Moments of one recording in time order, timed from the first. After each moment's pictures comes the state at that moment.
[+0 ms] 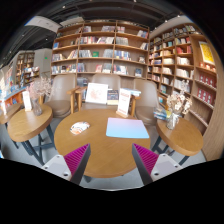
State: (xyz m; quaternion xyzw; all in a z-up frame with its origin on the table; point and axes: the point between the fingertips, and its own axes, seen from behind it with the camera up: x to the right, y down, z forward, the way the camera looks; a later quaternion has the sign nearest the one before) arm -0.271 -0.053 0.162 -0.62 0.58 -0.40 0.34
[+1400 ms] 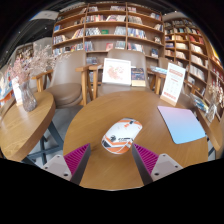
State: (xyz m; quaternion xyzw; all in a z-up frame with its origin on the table) arm -0.048 0.158 -0.010 -0.65 0.61 -0.32 0.31
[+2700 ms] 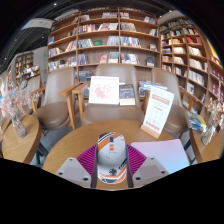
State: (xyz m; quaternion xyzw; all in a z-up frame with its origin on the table) arm 0.058 0.035 0.096 -0.63 0.60 -0.34 0.35
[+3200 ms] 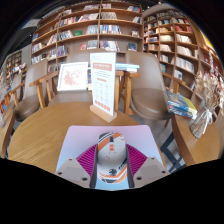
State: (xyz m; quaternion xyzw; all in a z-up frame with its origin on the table) arm 0.075 -0.172 0.001 -0.62 0.65 -0.34 0.29
